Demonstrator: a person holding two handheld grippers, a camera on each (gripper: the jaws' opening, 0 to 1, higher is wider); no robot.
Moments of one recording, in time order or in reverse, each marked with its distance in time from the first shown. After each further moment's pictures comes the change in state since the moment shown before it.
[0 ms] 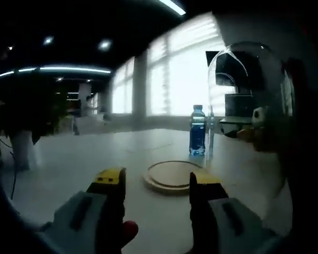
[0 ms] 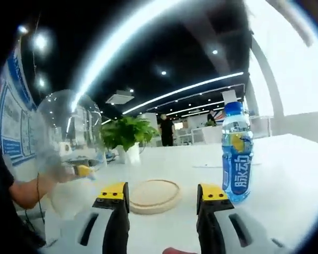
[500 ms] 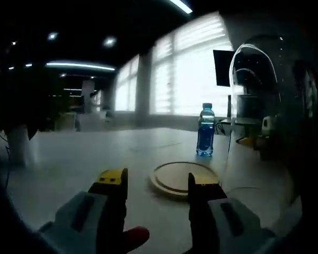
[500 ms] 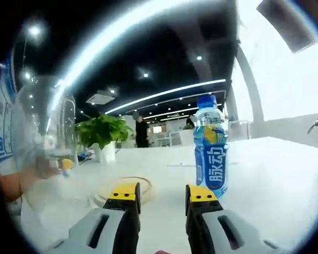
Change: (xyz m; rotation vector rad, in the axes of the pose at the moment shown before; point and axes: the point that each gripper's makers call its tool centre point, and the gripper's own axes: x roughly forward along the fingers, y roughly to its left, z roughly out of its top) left arm 0.026 0.016 -0.013 -0.027 0.013 0.011; right arm 0.002 -0.043 -0.027 -0.021 -0.002 -0.197
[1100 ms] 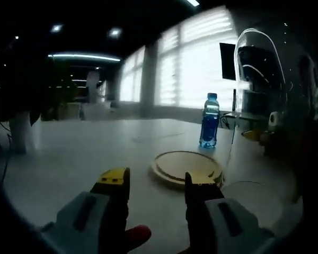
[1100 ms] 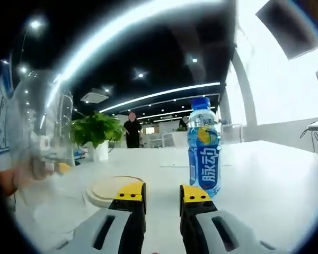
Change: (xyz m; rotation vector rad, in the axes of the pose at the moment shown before) left arm -0.005 -0.001 -0.016 -0.031 0.050 0.048; right arm -0.009 0.002 0.008 -0.035 -0.042 -0.035
